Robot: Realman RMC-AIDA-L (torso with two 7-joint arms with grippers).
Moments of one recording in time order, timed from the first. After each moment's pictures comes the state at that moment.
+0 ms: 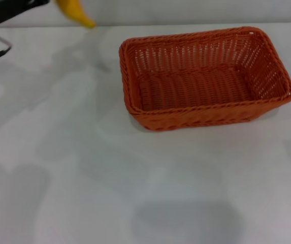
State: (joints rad) left arm -0.93 -2.08 2.85 -0.68 -0.69 1.40 -1.62; right arm 0.32 2.00 -0.37 -0.56 -1.07 -1.24 0.58
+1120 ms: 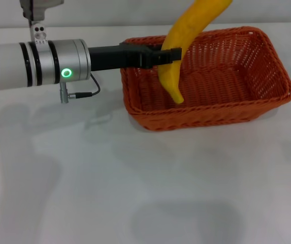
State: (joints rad) left arm -1.03 -2.08 2.85 -0.31 -0.35 1.35 -1.52; right arm 0.33 2.01 -0.38 -0.54 -1.07 -1.26 0.58
